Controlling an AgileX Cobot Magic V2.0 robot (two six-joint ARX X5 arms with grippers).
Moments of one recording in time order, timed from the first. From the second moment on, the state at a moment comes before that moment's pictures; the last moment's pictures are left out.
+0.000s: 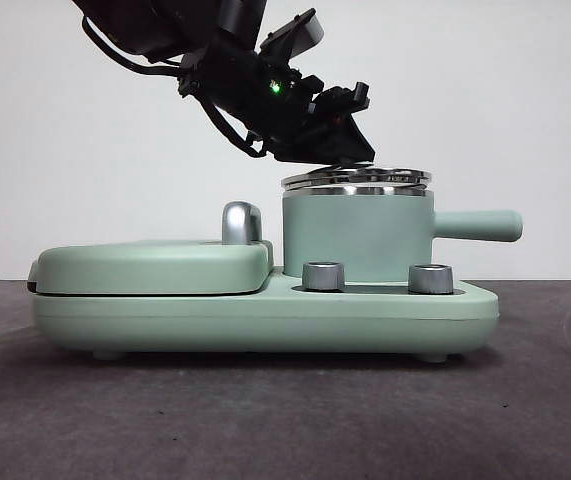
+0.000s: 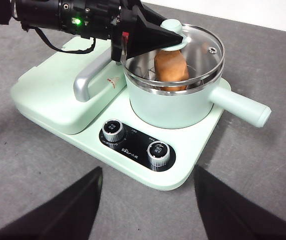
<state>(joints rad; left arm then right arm) -0.61 1.94 1.43 0.24 0.29 0.12 0.46 0.60 0.84 -0.69 -0.13 0.06</state>
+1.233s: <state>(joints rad) -0.61 1.88 1.44 0.23 0.29 0.12 0.46 0.60 0.84 -0.72 -0.13 0.06</state>
